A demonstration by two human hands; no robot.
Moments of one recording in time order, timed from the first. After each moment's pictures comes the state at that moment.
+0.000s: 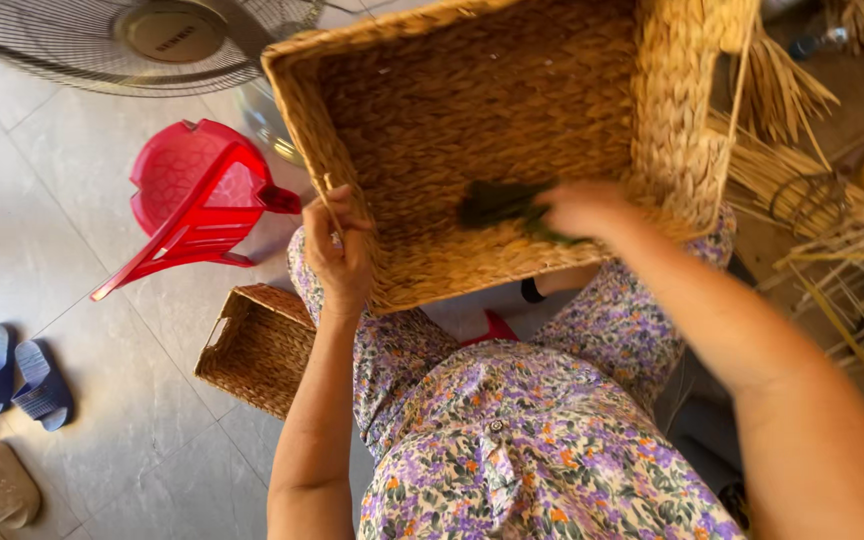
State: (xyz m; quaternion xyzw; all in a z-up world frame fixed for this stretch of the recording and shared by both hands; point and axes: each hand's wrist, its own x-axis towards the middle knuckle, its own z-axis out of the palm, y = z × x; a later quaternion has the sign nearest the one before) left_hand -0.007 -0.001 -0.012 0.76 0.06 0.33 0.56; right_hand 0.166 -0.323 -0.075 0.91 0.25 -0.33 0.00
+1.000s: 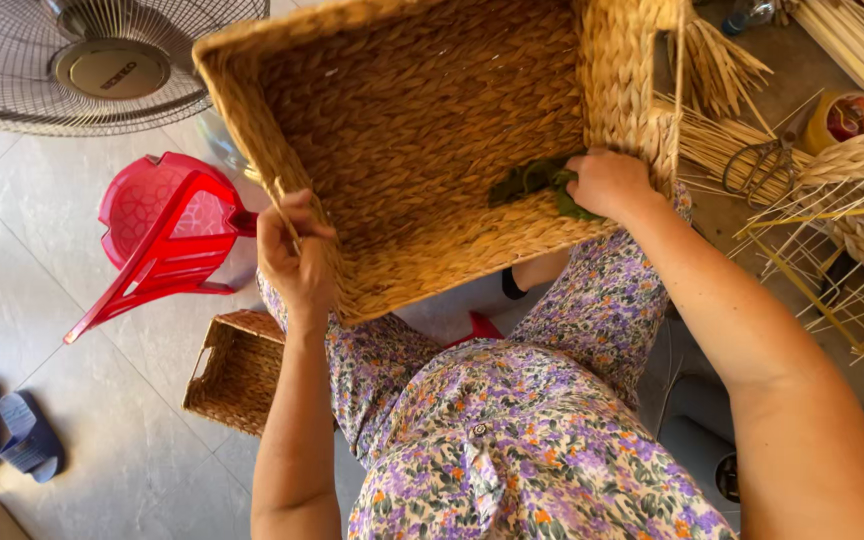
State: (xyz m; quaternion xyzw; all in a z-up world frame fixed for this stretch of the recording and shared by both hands) left_hand -0.002 -0.004 0.014 0.71 0.04 0.29 0.64; right_hand 0.167 -0.406 -0.050 0.97 0.17 -0.17 0.00
